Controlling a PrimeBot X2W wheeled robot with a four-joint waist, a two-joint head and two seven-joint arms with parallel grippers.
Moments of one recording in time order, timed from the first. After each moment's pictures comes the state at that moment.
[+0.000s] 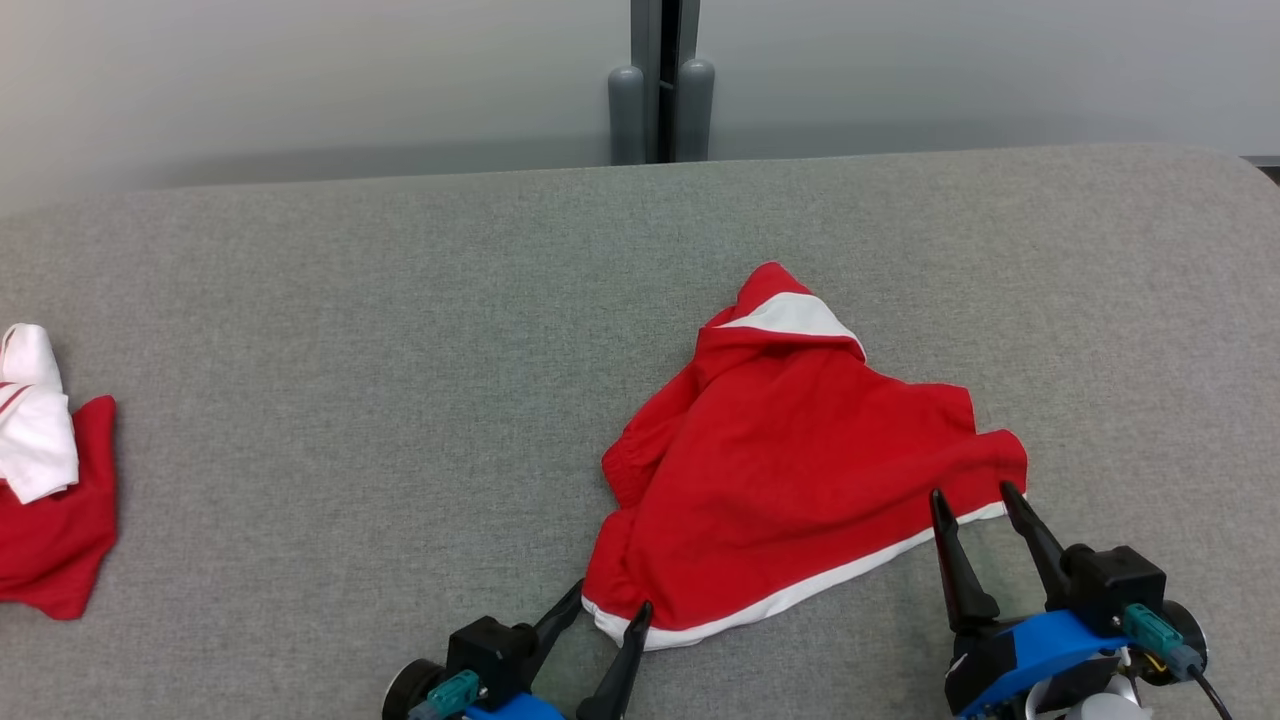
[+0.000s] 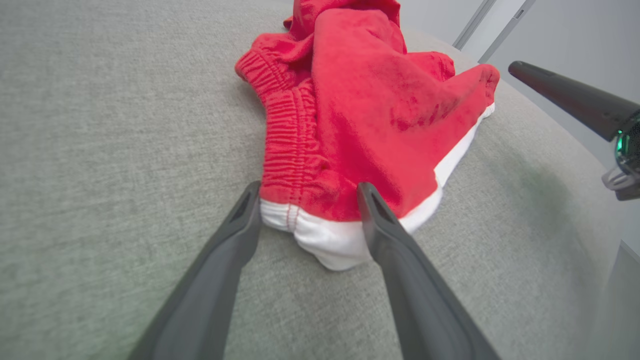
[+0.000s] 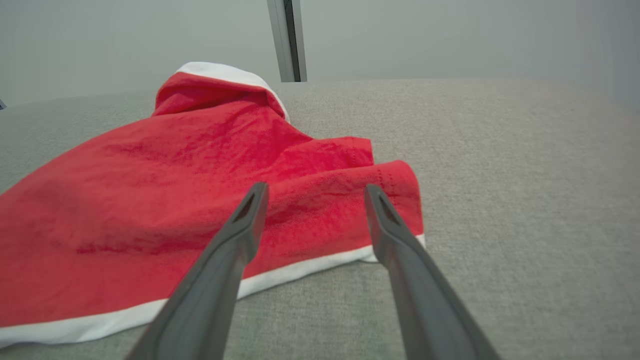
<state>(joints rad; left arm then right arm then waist) -0.19 0.15 -0.70 0.54 -0.54 -0.13 -0.26 -0.14 -0.05 0.01 0.43 0.10 0.13 -0.26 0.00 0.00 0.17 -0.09</state>
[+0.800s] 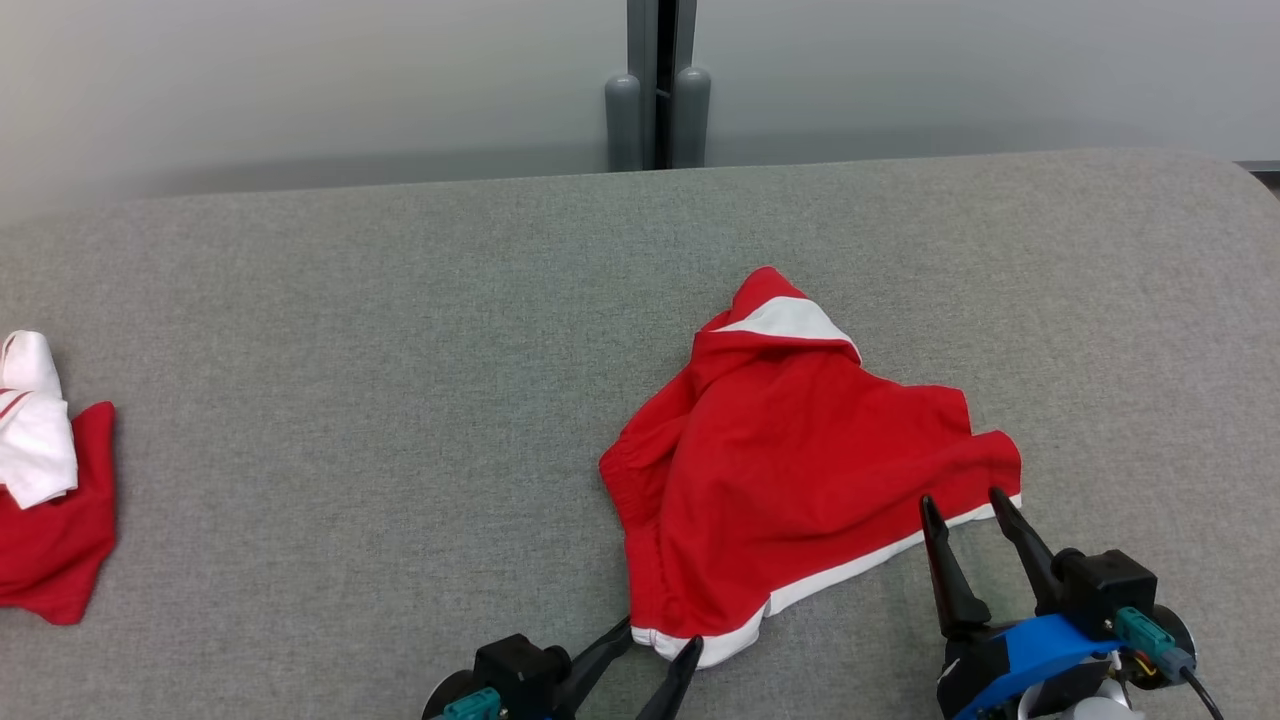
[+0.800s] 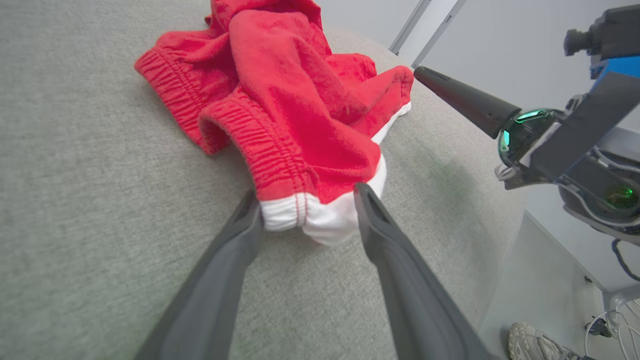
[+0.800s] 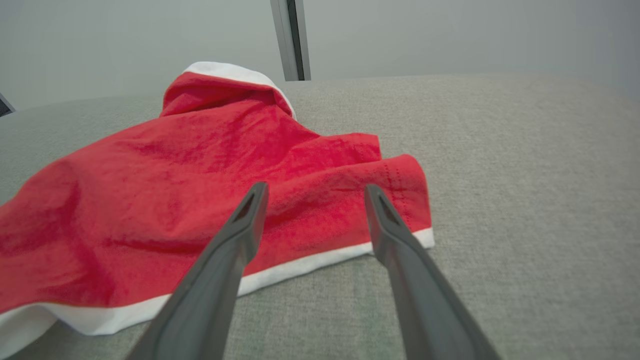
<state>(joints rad) -0.21 0.25 -0.94 0.38 -0.75 -0.13 -0.26 -0.14 -0.05 0.03 0.44 0.13 0.13 -0.26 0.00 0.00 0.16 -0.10</state>
